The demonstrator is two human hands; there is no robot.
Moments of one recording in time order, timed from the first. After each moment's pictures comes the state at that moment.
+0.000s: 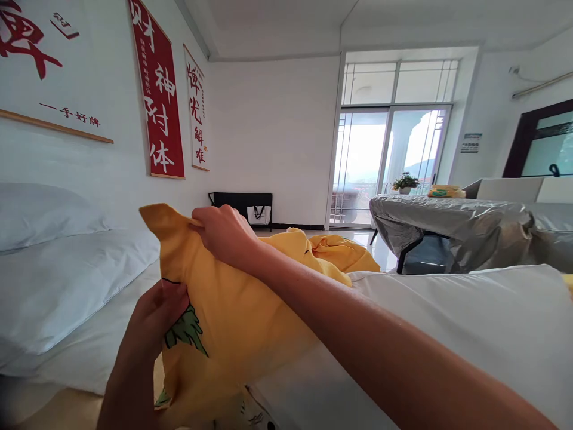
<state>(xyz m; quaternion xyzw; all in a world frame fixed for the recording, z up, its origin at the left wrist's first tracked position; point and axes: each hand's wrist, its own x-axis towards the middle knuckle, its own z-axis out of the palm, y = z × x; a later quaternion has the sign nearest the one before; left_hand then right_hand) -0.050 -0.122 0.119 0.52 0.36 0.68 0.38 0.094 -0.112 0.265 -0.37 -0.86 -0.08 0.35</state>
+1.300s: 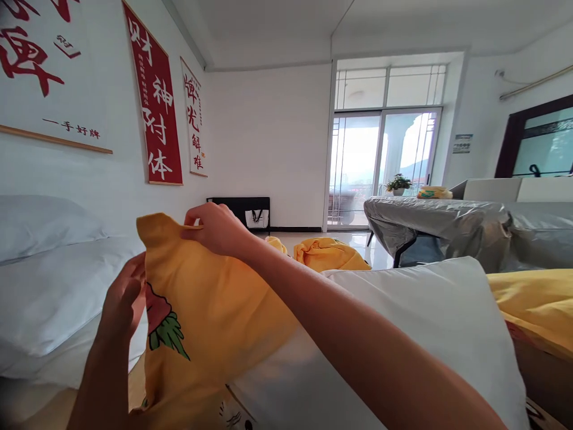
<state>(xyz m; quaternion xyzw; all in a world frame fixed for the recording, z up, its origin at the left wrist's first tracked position) -0.072 -0.116 0.157 0.53 0.27 0.76 0.27 0.115 -0.128 0.290 -0.33 -0.88 0.04 0.35</state>
